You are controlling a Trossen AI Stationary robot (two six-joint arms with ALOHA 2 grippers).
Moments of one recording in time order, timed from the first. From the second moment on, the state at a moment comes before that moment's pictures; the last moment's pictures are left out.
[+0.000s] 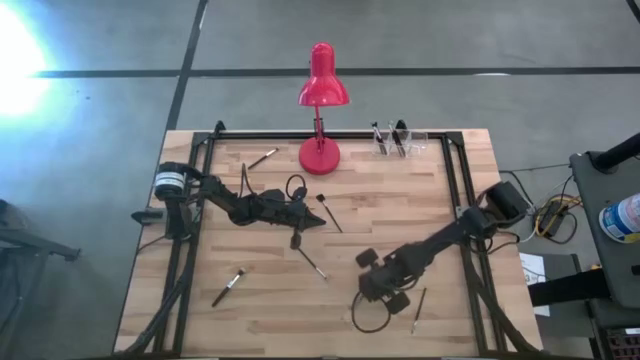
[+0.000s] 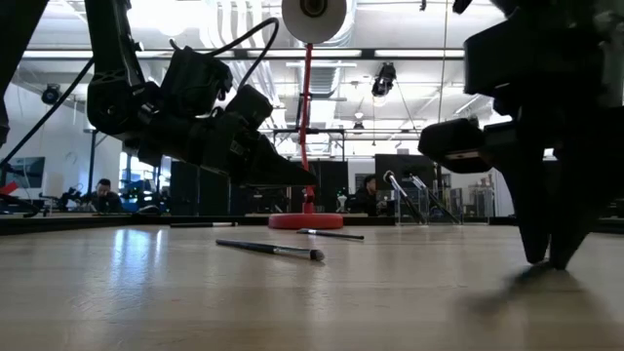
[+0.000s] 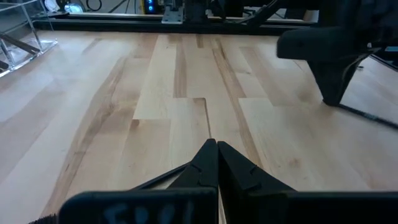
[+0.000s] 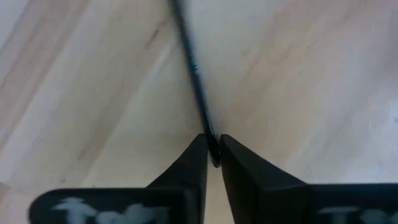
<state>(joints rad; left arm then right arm) 0.10 1.82 0.54 1.05 0.18 0.01 0.47 1.82 1.01 -0.45 0.01 -0.06</state>
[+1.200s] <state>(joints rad) 0.01 1.64 0.40 1.30 0.08 -0.10 0.28 1.31 0.41 0.48 0.33 0.13</state>
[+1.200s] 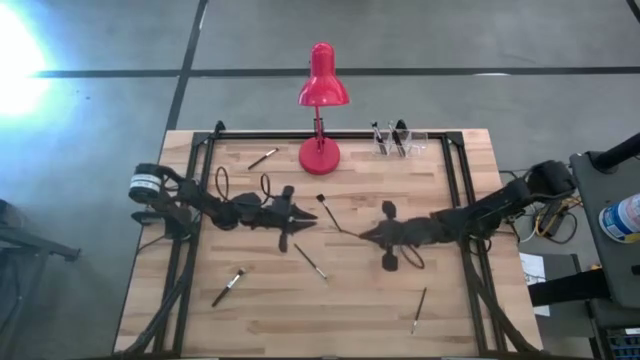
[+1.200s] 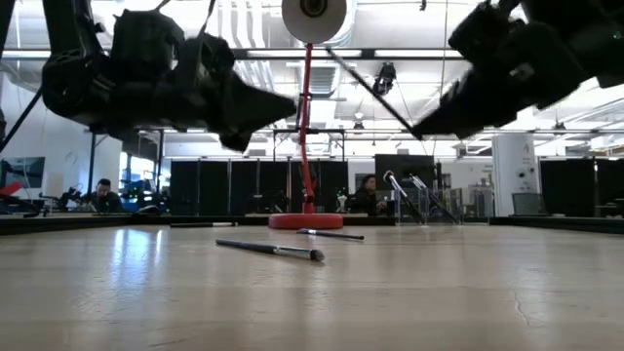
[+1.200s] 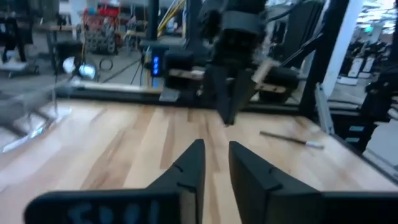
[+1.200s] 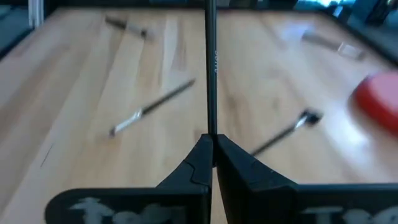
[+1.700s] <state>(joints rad) -0.02 1.65 0.59 1.33 0.08 -0.03 0.23 1.36 0.50 0.70 0.29 -0.06</state>
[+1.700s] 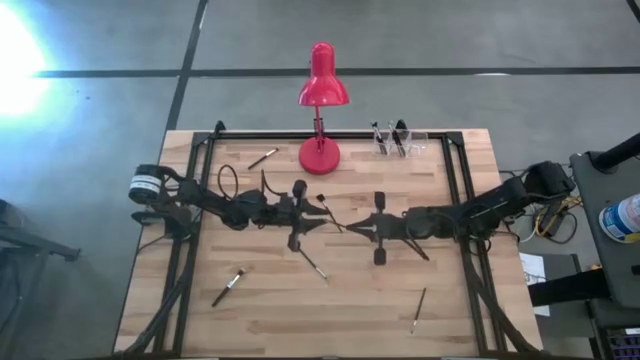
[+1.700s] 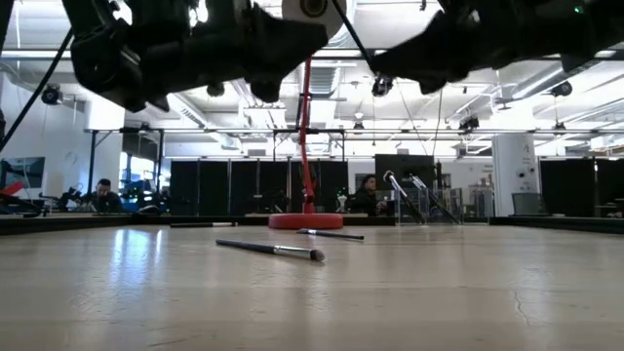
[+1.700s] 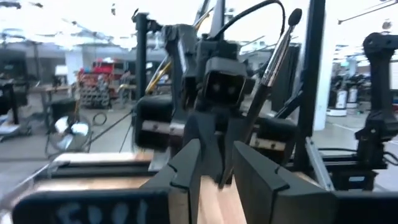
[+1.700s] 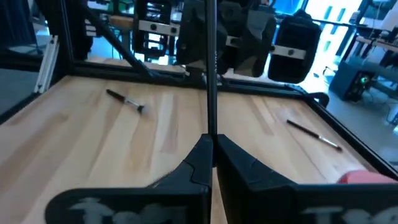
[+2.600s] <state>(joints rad) -0.05 1.65 0.64 1.33 0.14 0.03 0.21 1.44 0.57 0.82 0.28 -0.11</state>
